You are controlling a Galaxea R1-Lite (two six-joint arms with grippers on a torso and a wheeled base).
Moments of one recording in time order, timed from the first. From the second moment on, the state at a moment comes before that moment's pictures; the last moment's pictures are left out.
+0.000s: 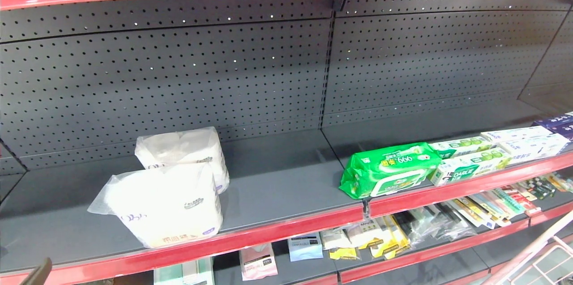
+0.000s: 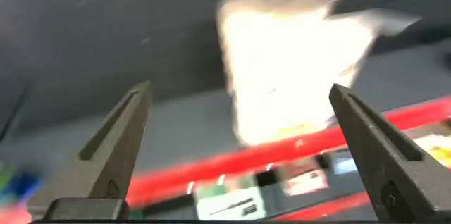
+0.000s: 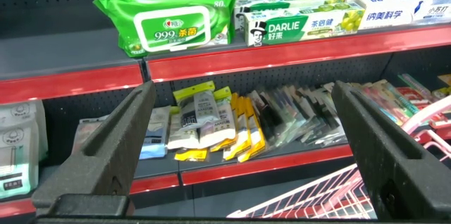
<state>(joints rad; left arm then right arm) 0.41 0.34 -0.14 -0.16 -0.39 0.07 0.00 0.00 0.00 0.00 0.02 -0.01</state>
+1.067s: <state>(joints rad) 0.42 0.00 0.00 -0.05 -0.16 -0.01 0.00 0.00 0.00 0.00 0.04 -0.01</state>
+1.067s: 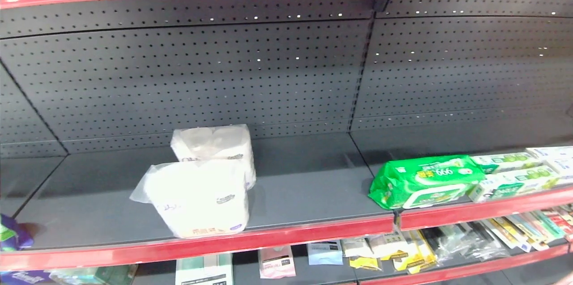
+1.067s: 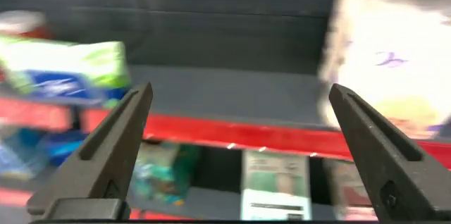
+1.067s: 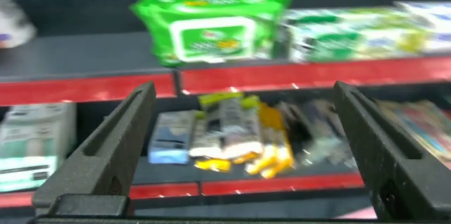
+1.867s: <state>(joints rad) 0.42 0.00 0.00 -0.05 -0.15 0.08 0.00 0.00 0.00 0.00 0.04 -0.01</state>
